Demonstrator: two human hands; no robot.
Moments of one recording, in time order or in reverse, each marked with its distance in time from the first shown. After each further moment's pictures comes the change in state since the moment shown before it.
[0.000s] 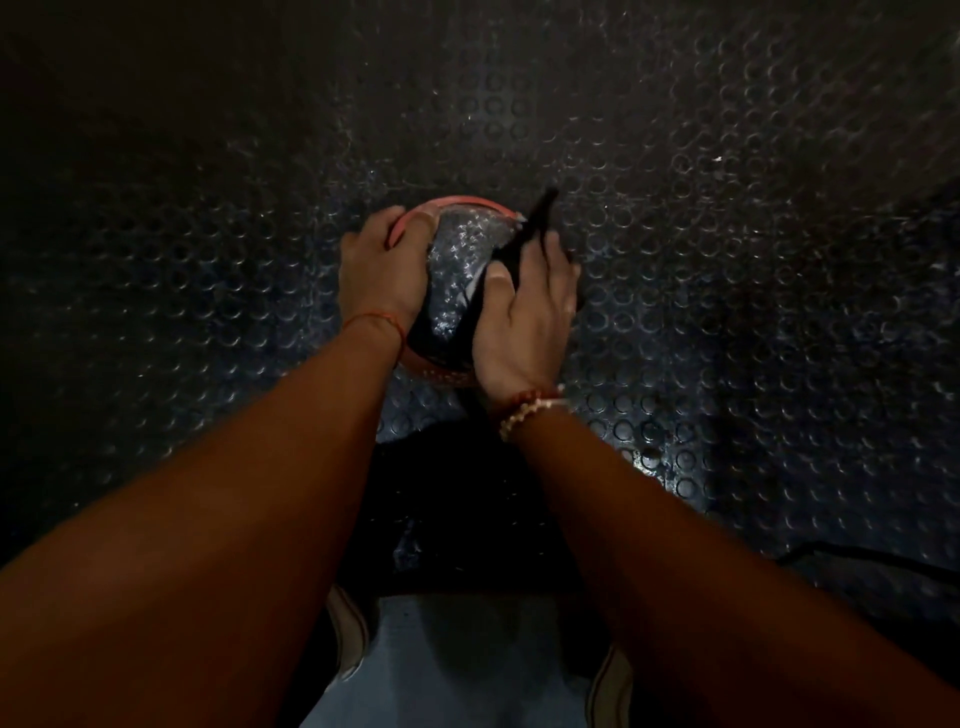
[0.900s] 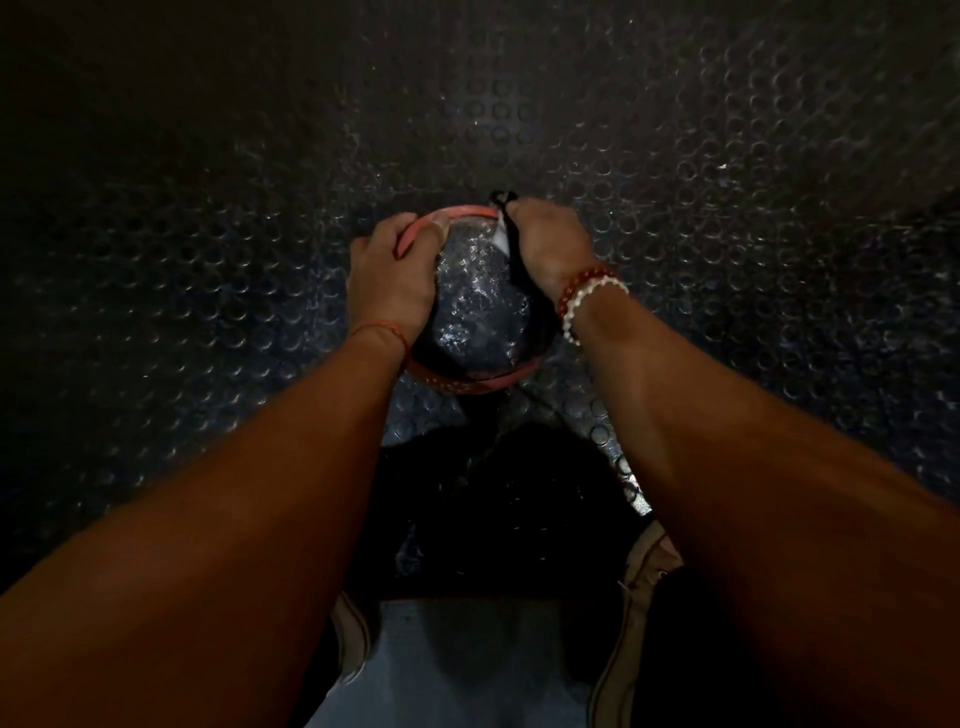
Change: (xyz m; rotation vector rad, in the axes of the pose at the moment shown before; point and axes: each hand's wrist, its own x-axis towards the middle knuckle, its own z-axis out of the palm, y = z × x) left_hand -0.007 -0.003 -0.003 0.017 -0.029 0.046; right_hand 0.097 -0.012 -0.013 -0.086 -0.495 0.069
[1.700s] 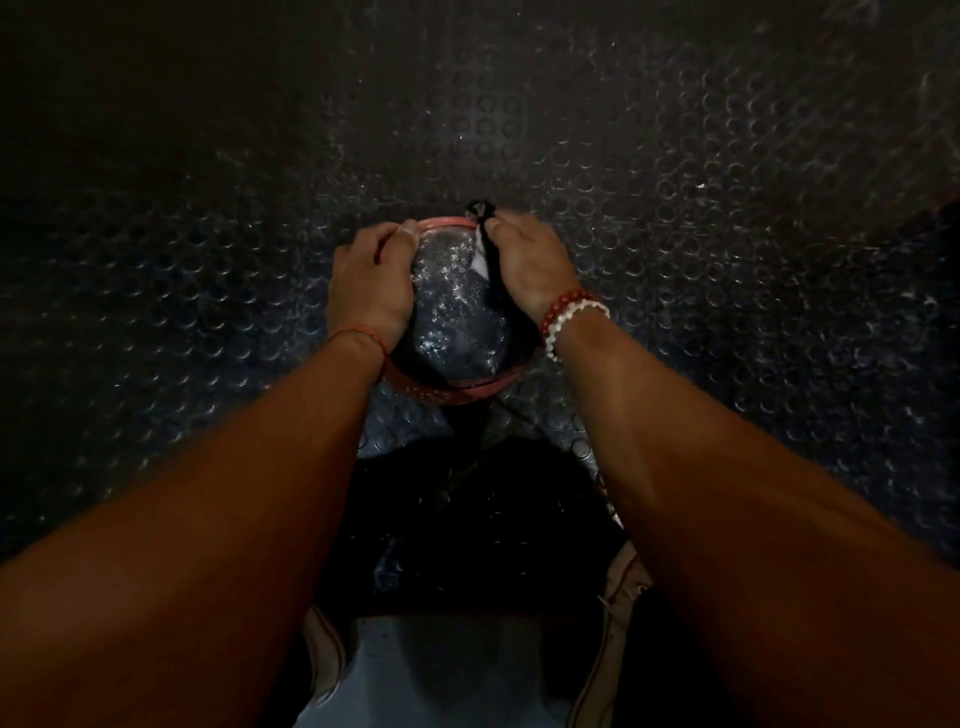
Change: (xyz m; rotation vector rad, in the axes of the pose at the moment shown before) left_hand 0.012 0.000 0.005 -0.004 0.006 -0.005; right_hand -0.010 0.000 -0.003 0.154 0.043 -0.078
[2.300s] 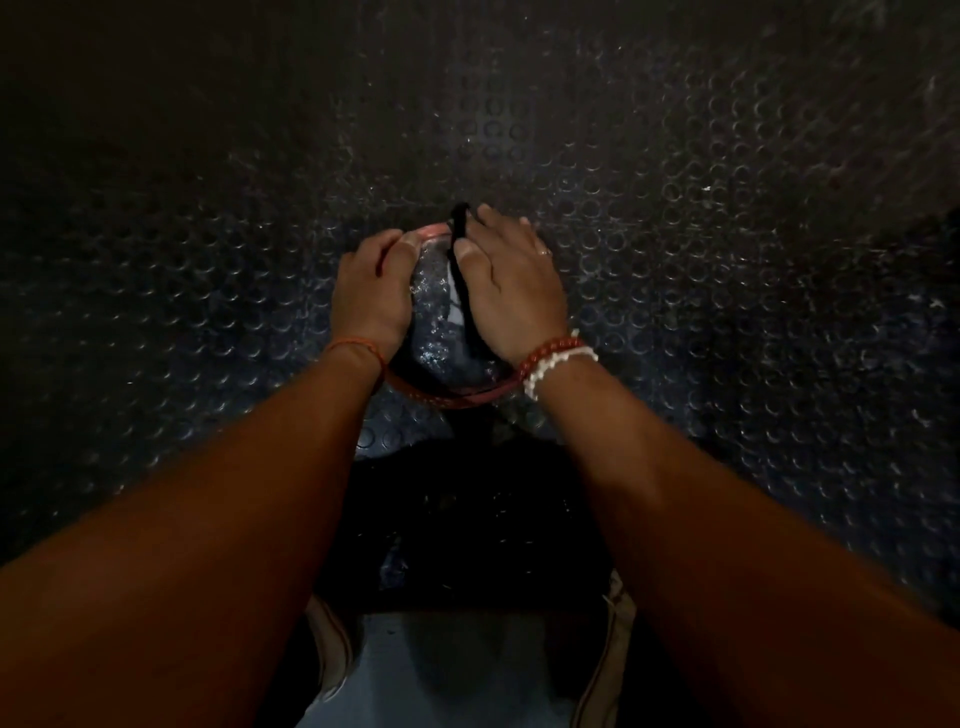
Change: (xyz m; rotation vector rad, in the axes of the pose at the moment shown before) left_hand -0.003 -0.008 -0.008 0.002 -0.023 0.030; right_hand -0.027 0.006 0.027 -0.340 0.105 -0.267
